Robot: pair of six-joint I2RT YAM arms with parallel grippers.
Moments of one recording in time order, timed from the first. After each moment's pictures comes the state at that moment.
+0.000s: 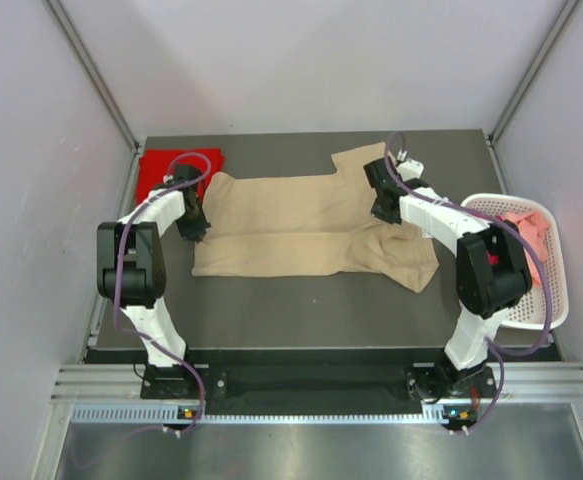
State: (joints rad) left arm -0.01 1.85 1.29 -0.65 -0.15 -0.40; right arm 0.40 1.78 1.32 -0.56 0.49 0.77
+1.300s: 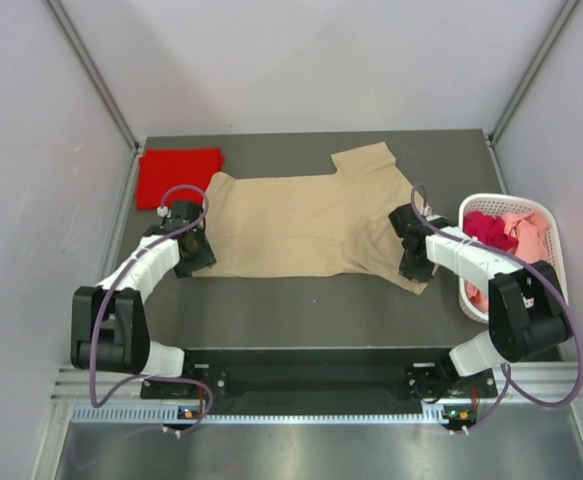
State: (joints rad) left arm -0.09 1.41 0.87 -0.62 -0.18 -0.50; right arm 0.36 1.48 0.91 -0.79 0.39 0.73
